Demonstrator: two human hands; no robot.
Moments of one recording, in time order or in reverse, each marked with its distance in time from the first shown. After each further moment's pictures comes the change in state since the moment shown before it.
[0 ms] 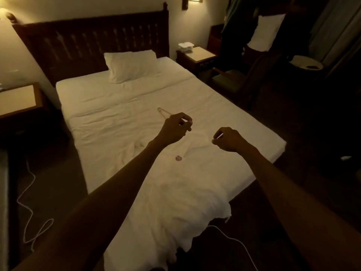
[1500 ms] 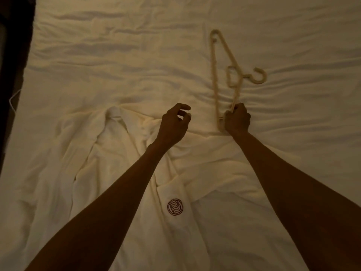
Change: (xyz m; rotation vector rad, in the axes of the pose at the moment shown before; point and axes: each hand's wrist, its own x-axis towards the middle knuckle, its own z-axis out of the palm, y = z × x) left_hand 0.426 -0.557 0.167 -0.002 0.498 -0.648; right_hand 0.760 0.084 0.404 0.132 -0.118 -0.022
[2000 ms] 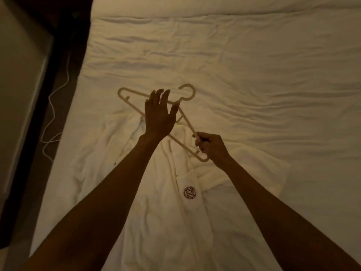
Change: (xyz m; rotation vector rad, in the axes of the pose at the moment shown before) left_hand -0.031 0.032 -0.134 0.518 0.290 0.171; right_hand -0.157 -0.064 -0.021 0.485 -0.629 -0.111
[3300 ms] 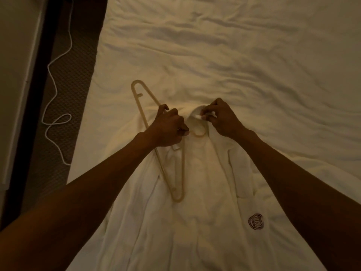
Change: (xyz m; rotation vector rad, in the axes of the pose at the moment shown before) left_hand 0.035 -0.244 -0.002 0.168 -0.528 0.408; right_hand 0.188 -0.016 0.180 -0.826 -0.115 -0.367
